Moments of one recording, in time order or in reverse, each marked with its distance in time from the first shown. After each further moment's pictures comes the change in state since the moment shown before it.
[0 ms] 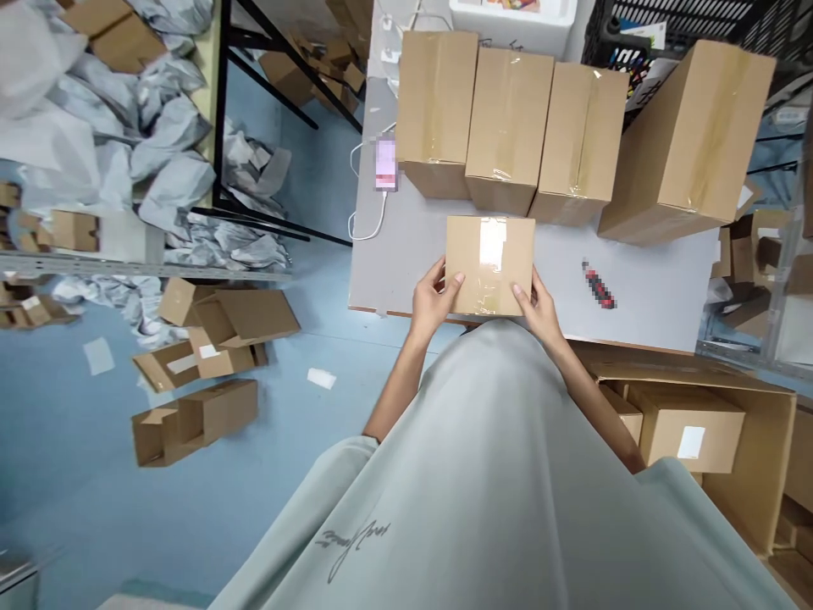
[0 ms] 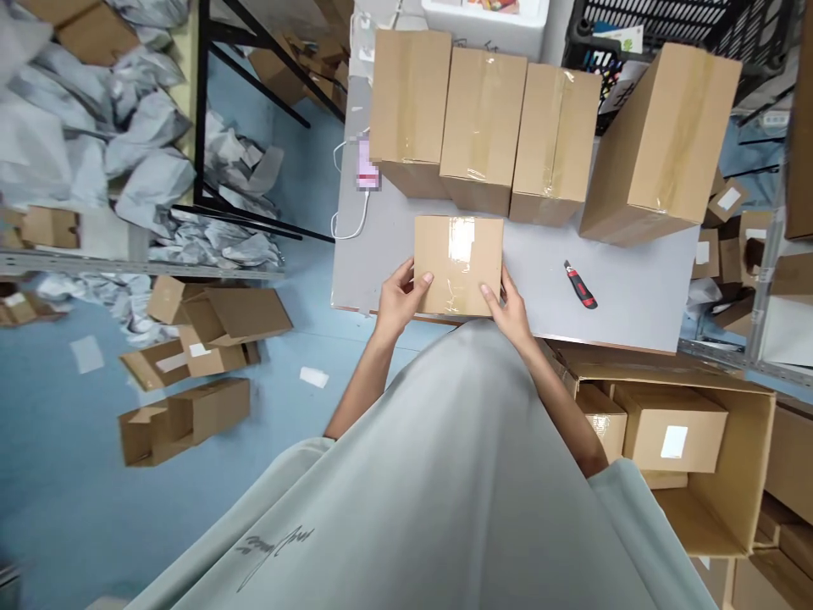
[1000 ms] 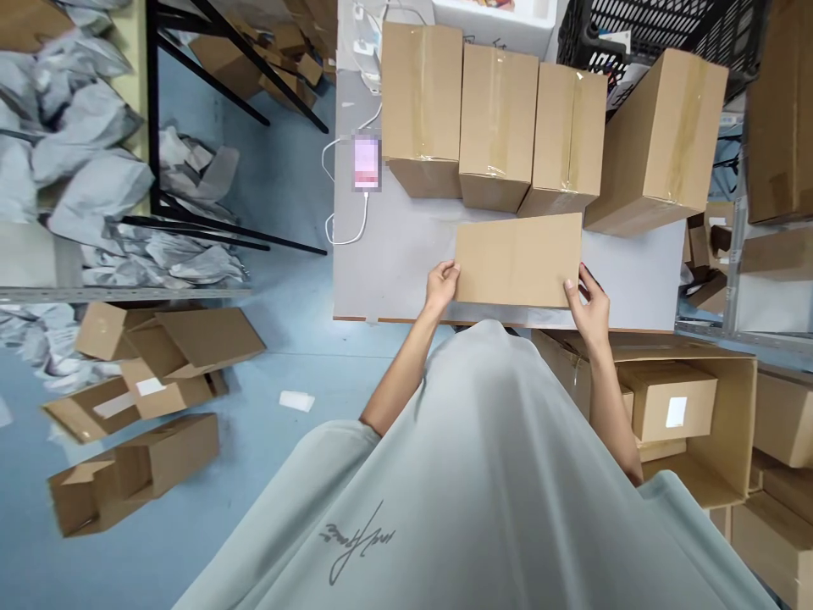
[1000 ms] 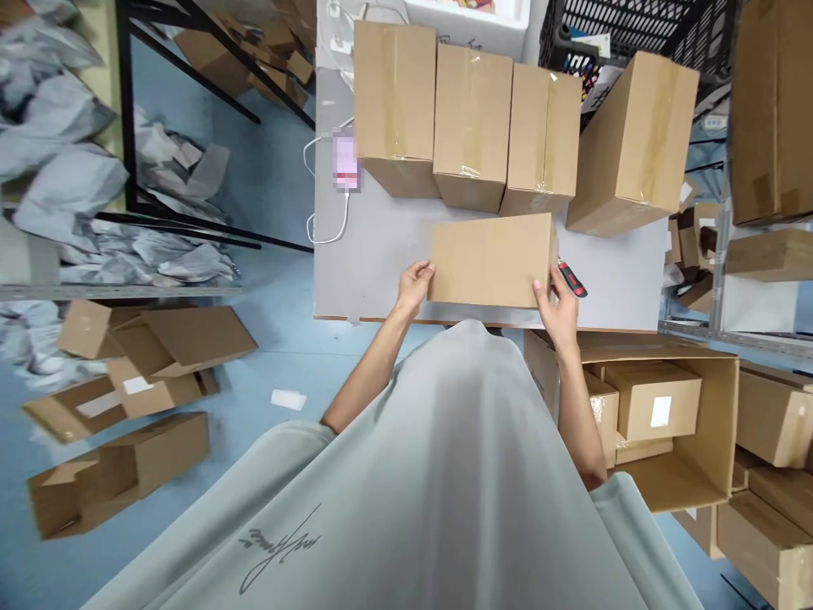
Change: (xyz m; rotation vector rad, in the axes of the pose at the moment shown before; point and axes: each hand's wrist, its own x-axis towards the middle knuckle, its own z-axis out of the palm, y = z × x) left_hand 0.065 -0.094 0.013 -0.071 0.025 -0.296; right_hand -0.038 0.005 -0.071 -0.360 0.343 -0.031
